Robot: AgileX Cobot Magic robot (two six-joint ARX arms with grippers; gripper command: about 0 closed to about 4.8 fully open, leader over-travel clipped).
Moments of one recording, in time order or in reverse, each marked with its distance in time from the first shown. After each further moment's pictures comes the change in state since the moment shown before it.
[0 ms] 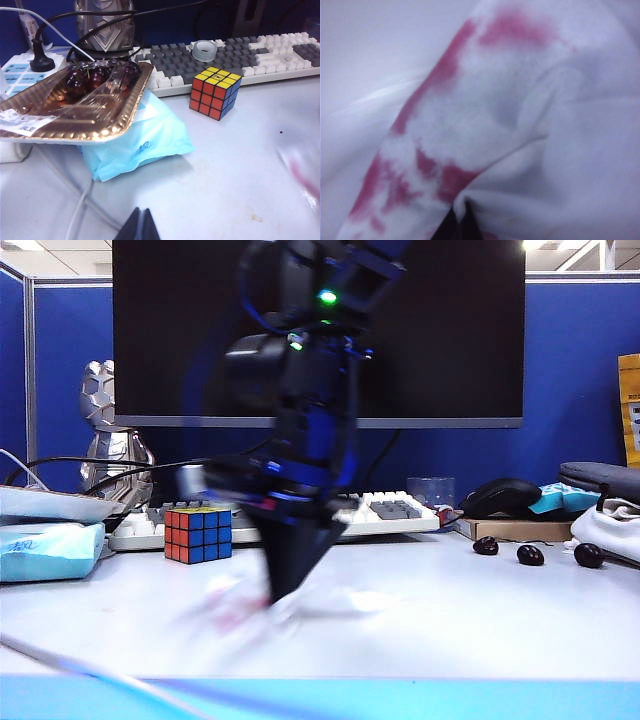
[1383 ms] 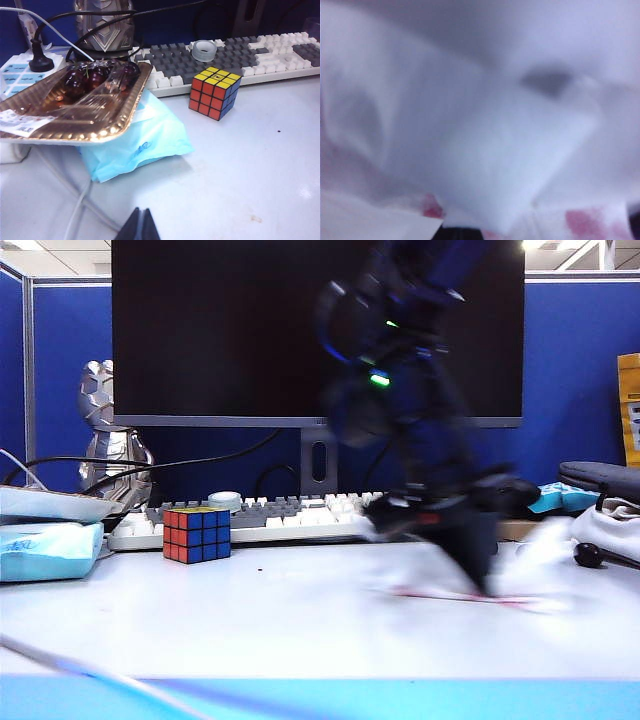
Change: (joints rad) left arm 0.000 0.000 0.000 0.000 0.000 0.000; right arm -0.182 0.016 0.011 -0.370 0.363 0.179
